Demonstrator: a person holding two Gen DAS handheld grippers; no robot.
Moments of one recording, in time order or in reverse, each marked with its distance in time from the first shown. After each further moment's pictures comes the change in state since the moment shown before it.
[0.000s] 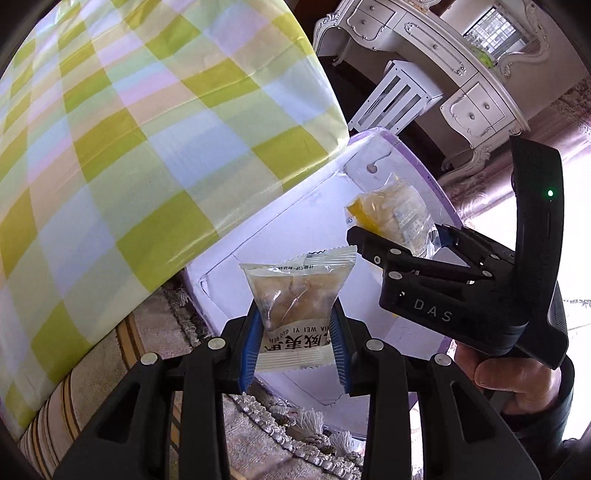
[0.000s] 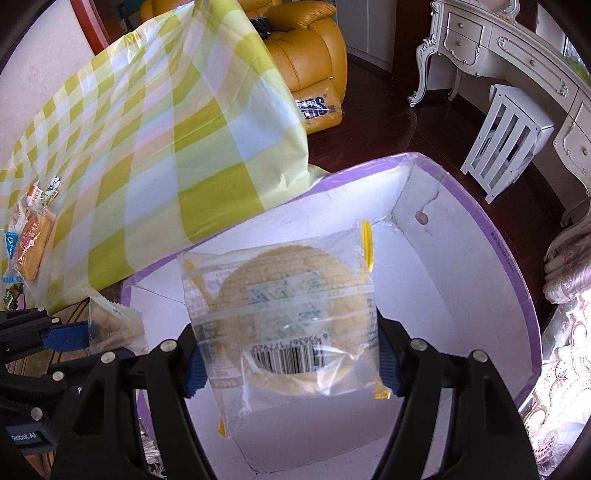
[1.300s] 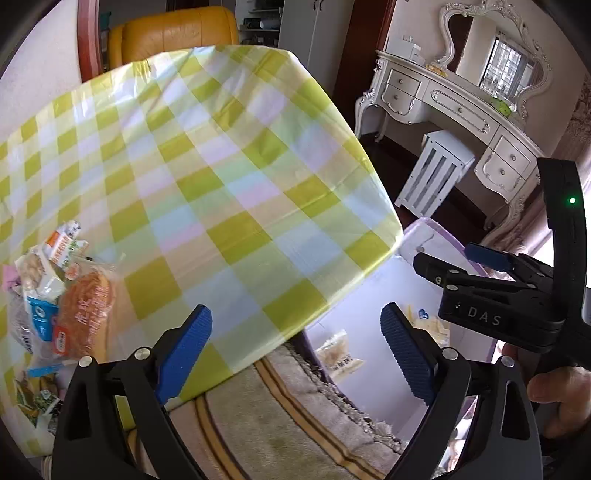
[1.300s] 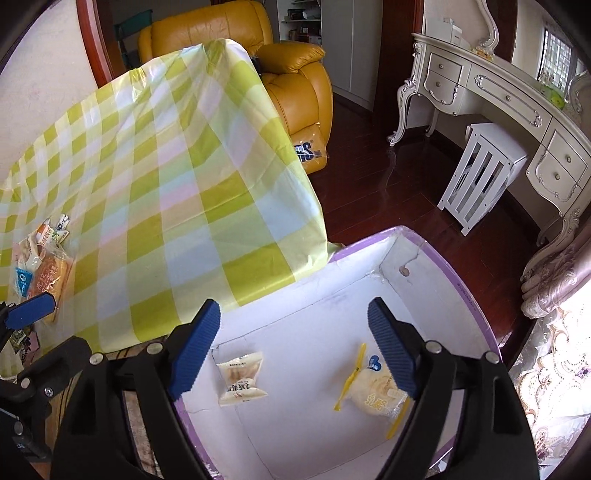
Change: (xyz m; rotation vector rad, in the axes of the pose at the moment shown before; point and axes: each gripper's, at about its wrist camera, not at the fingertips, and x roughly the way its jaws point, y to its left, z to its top) left arm -0.114 0.031 -0.015 0.017 -0.372 0.269; right arm -0.066 0.050 0.028 -0.012 -0.170 -0.083
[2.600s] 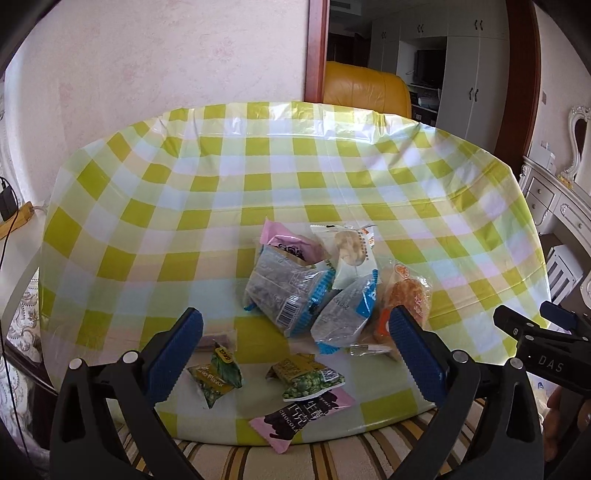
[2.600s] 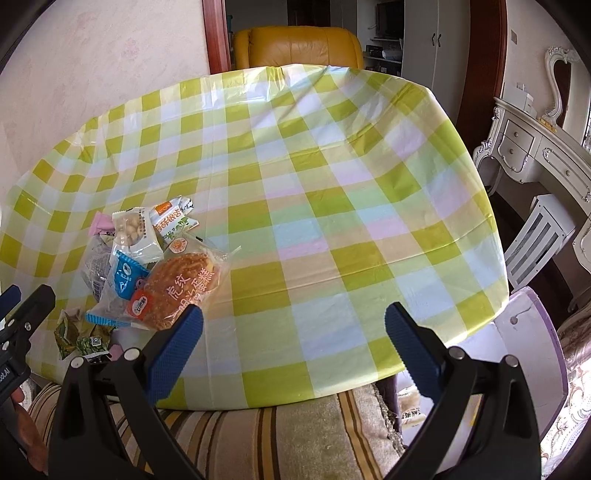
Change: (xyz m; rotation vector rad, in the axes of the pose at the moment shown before) left arm -0.109 0.222 -0.097 -0.391 -0.255 0.421; right arm -0.014 0.223 -0.018 -0.193 -0.119 0.130
